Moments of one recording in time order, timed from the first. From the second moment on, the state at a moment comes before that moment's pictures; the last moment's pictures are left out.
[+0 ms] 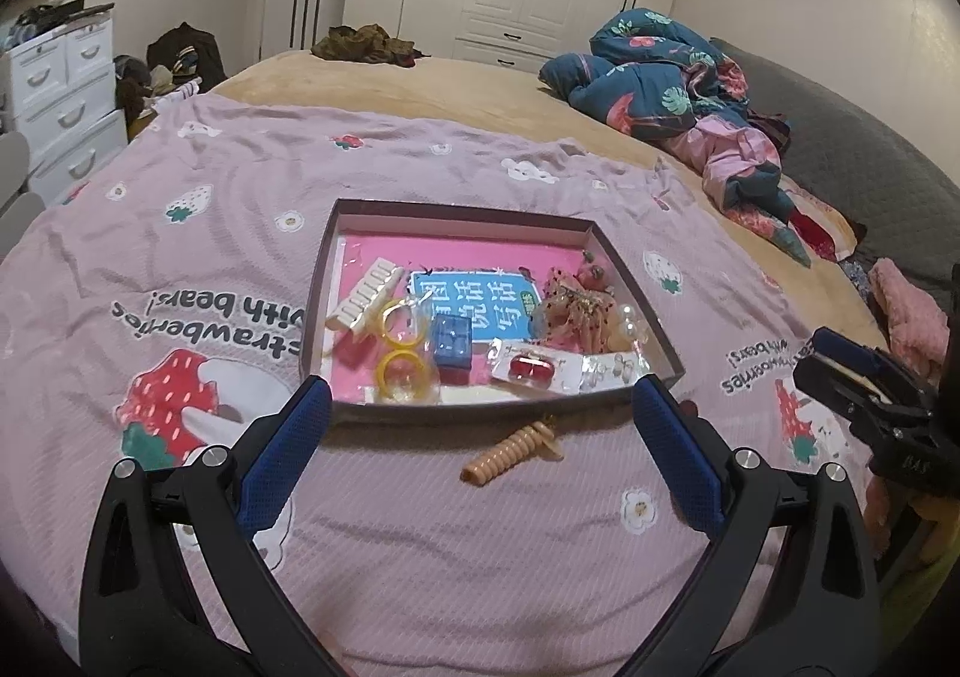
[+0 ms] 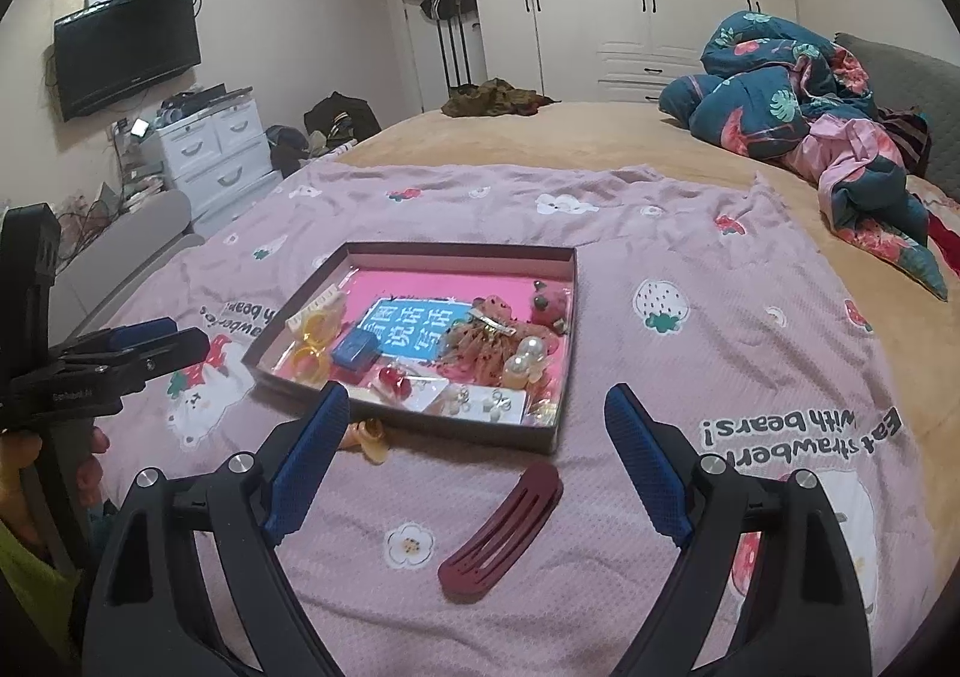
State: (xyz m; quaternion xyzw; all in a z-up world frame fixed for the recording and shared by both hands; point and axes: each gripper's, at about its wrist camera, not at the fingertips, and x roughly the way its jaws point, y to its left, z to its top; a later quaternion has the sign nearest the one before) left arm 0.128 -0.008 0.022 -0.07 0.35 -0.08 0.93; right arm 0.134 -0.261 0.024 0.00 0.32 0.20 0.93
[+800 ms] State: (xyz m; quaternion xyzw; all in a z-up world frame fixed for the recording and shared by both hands) left arm 0.105 -0.019 -0.026 -0.03 0.40 -0.09 0.91; right arm 0.111 -0.259 -0.025 -0.02 0.38 0.19 0.91
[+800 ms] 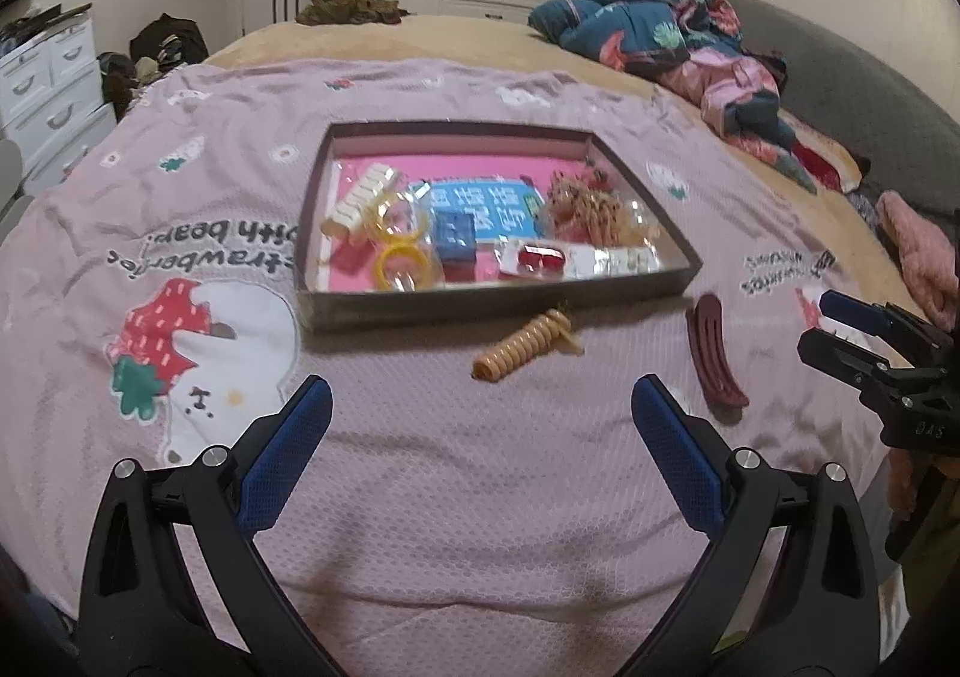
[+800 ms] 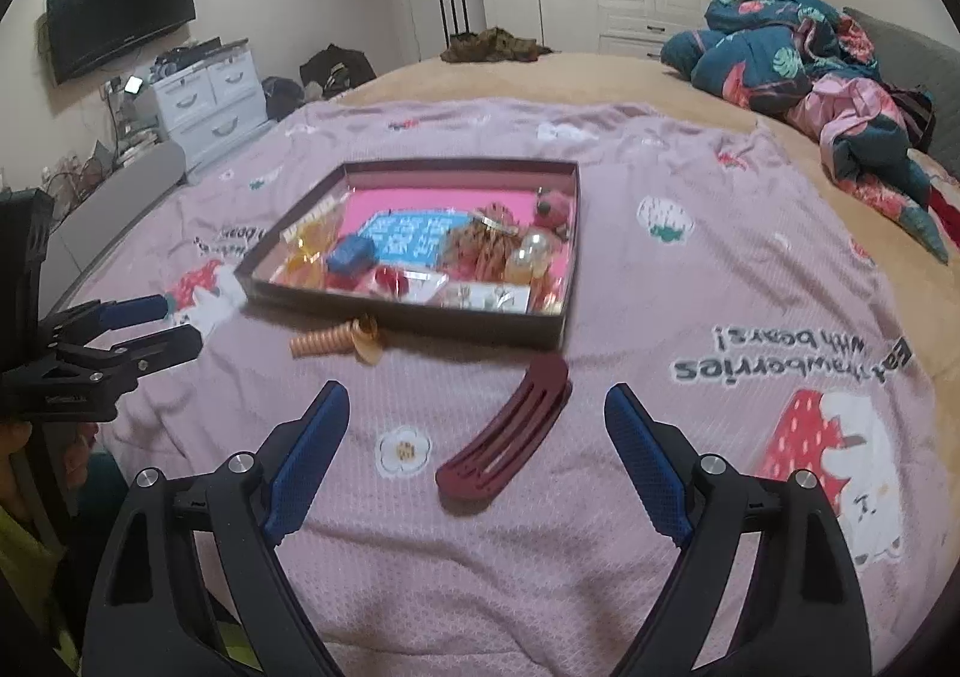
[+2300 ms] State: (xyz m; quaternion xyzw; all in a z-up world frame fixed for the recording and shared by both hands) left arm 0.174 -0.076 -0.097 0.07 0.47 -0.16 0.87; right arm 0.141 -0.232 -0.107 -0.02 0.43 0.25 0.87
